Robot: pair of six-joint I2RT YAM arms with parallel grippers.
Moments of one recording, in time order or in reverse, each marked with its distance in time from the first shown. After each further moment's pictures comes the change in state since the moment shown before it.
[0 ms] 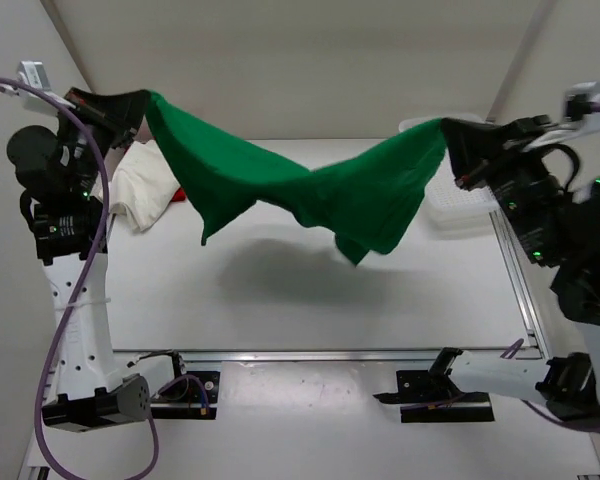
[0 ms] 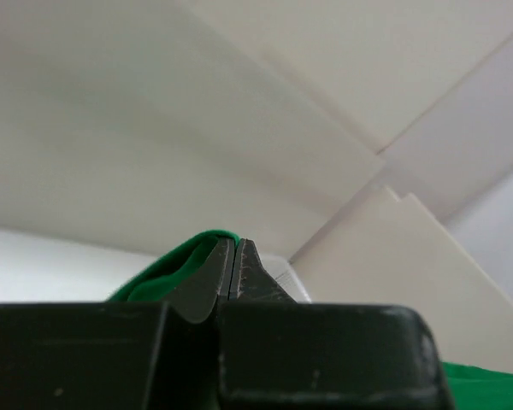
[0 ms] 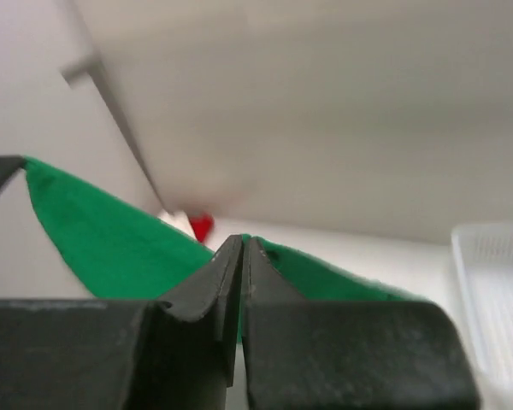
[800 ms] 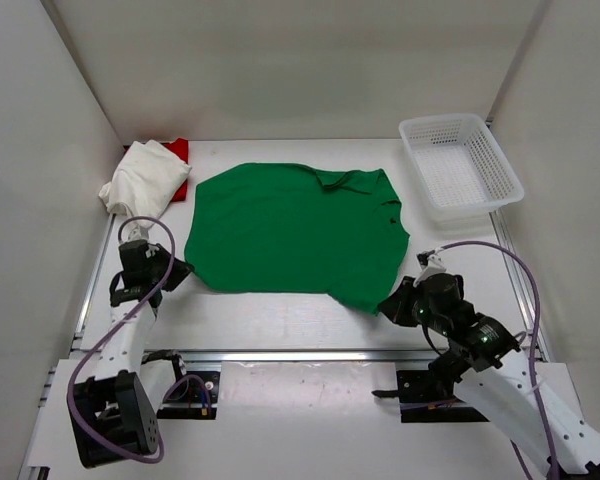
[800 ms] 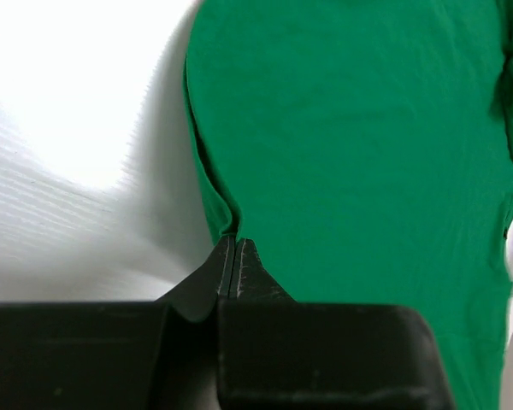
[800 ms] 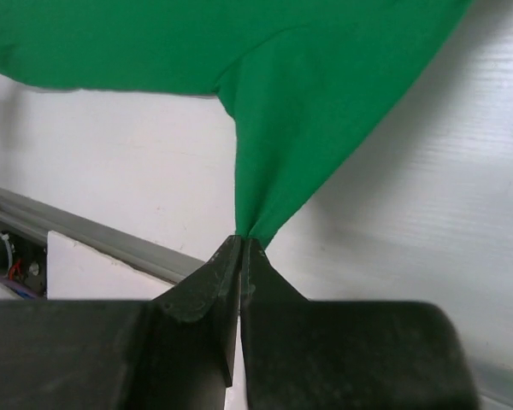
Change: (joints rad) left arm 0.049 -0.166 -1.083 -0.009 -0.142 0.175; right arm -0.193 -0.603 -1.429 -0.002 -0.438 0.498
